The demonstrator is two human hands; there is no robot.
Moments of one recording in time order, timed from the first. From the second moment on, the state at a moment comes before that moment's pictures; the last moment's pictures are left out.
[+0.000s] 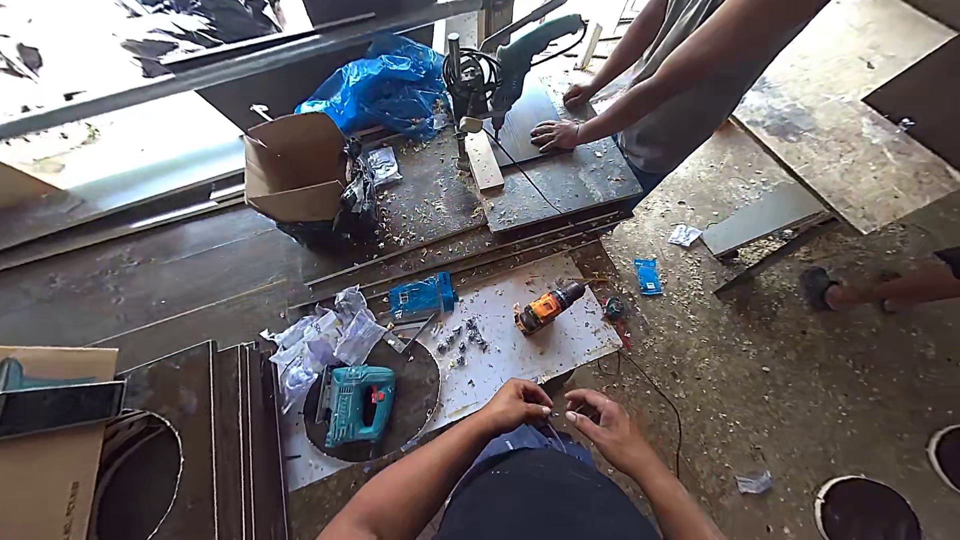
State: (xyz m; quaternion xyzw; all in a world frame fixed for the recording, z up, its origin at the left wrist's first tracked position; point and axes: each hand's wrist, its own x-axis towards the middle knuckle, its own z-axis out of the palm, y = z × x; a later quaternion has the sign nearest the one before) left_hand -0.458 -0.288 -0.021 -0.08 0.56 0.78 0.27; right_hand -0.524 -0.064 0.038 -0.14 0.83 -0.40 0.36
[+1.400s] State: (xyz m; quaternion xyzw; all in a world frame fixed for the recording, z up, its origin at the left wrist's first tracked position) left_hand -0.519 -0.327 -0.014 -0.01 0.53 0.77 0.37; right_hand -0.531 -0.116 0.035 -0.07 0.88 -0.38 0.29
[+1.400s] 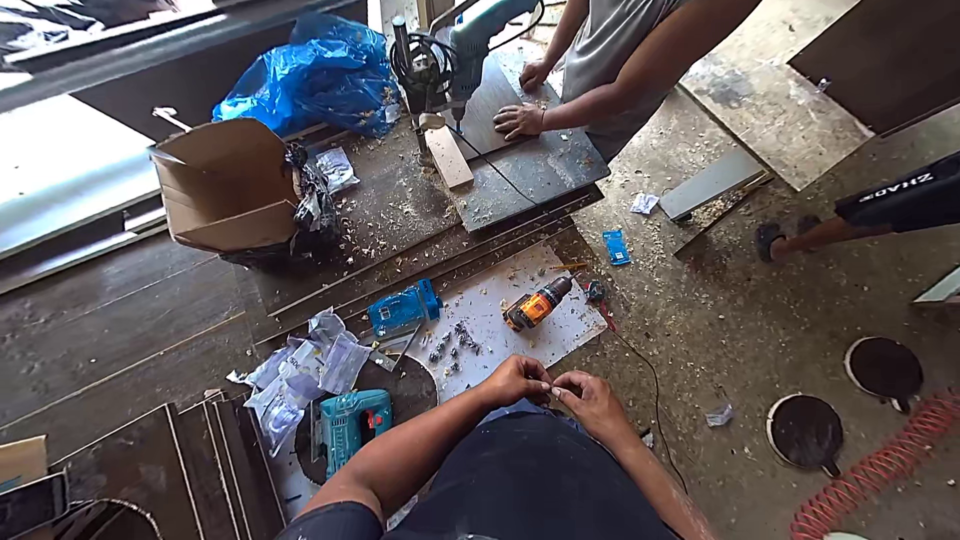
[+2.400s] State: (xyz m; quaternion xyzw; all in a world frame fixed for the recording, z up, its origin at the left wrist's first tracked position) left_hand -0.517 -0.329 -0.017 0.00 0.57 0.73 0.37; right_hand -0.531 -0.123 0.040 -0.11 0.88 -0.33 0.32
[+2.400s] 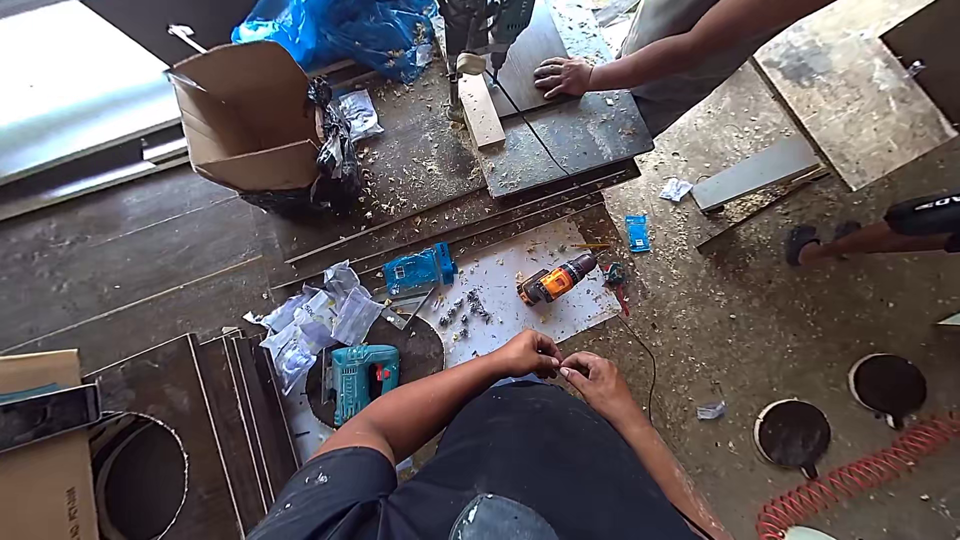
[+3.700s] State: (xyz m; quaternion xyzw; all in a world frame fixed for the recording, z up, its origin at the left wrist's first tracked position) left_hand -0.506 -0.330 -0.014 0.00 0.57 0.74 0.37; right_hand -0.527 -0.125 0.045 -0.12 0.88 -0.30 0.35
